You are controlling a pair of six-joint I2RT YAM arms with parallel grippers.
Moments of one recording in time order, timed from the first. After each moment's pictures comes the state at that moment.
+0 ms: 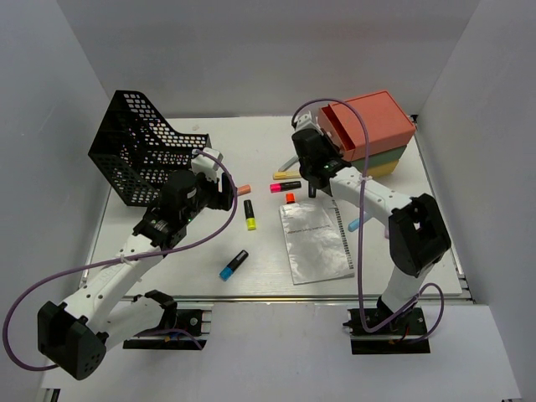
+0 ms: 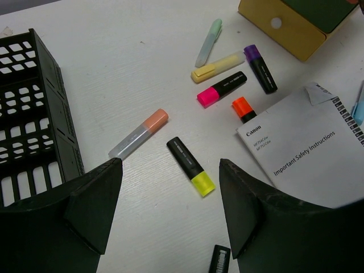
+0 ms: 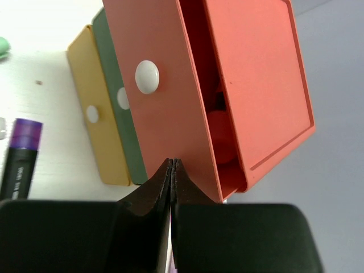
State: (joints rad) left arm -0.52 1.00 0.81 -0.13 -0.05 -0.08; right arm 0.64 1.75 1.34 -0.14 0.91 -0.40
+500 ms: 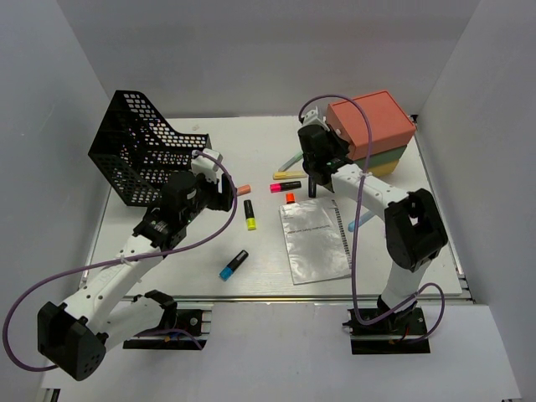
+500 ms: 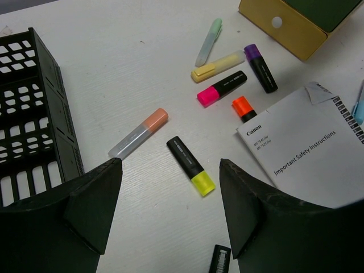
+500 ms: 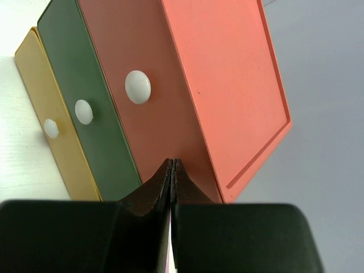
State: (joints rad) left arm -0.52 0.99 0.80 -0.12 -0.05 -0.08; right arm 0.58 1.80 1.35 -0.04 0.98 -0.48
